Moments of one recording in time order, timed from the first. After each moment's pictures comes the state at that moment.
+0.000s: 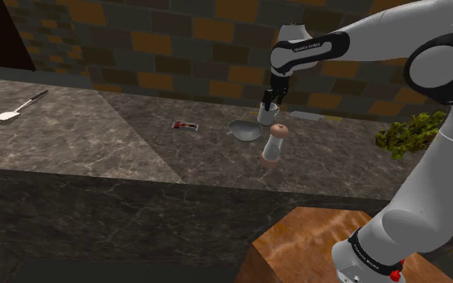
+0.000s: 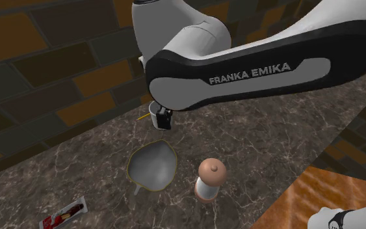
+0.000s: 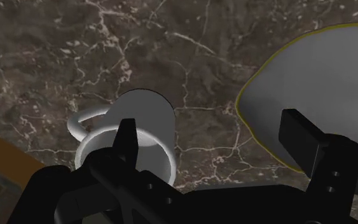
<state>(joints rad) -0.10 0.20 -0.11 -1.84 -0.06 2.04 -0.25</state>
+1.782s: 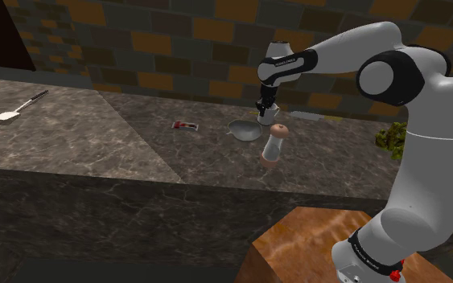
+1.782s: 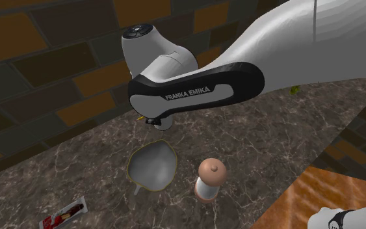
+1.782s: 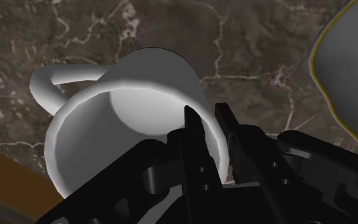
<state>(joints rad) -0.13 0.47 -0.11 -1.64 -0.02 2.12 -0.28</state>
